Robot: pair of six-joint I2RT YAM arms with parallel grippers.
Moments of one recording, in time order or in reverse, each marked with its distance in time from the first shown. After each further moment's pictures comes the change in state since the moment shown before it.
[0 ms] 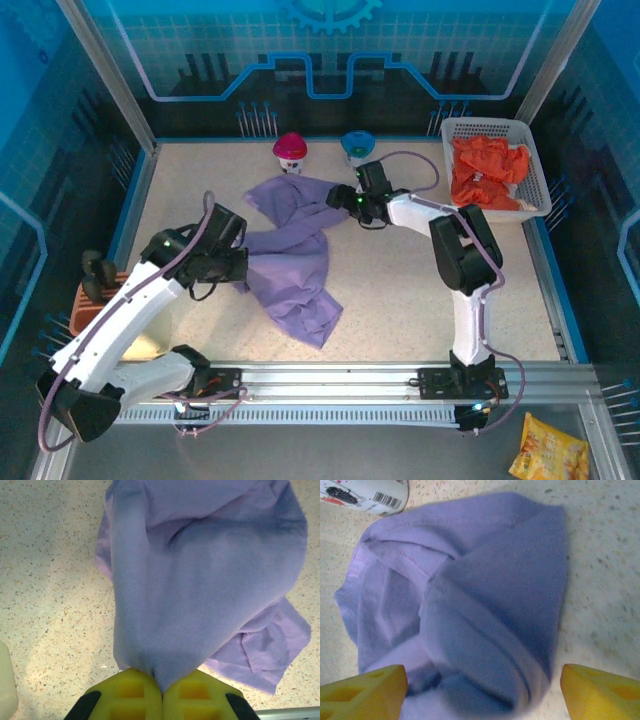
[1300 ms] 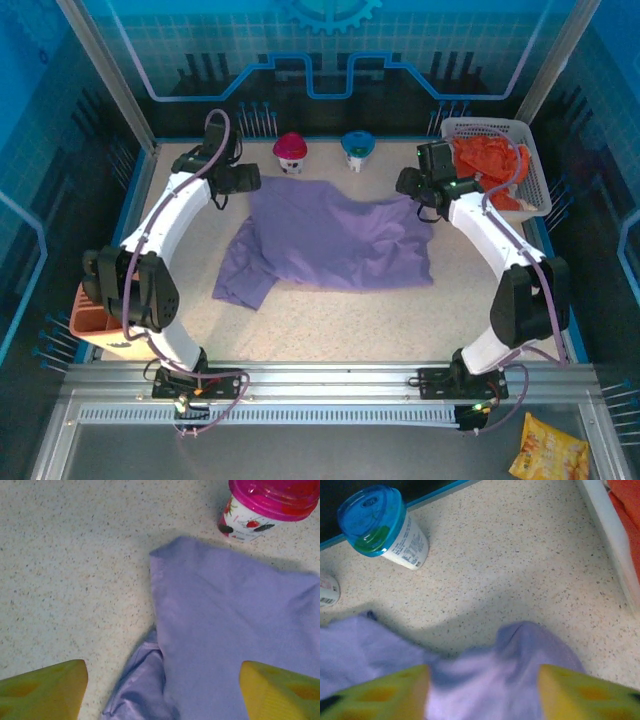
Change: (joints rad) left arm 0.338 0.627 0.407 0.436 0.002 0.194; right arm -0.197 -0.500 -0.113 -0.379 0.353 -0.239
